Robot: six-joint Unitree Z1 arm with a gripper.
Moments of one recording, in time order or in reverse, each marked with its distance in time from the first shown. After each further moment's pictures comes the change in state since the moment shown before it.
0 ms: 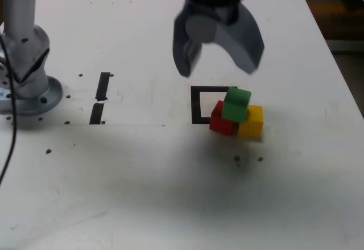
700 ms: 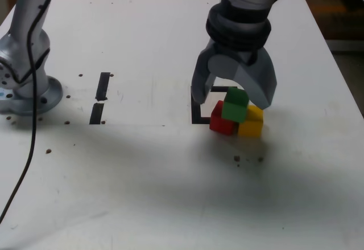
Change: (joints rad) arm -0.014 0.174 -0.053 -0.028 0.017 0.012
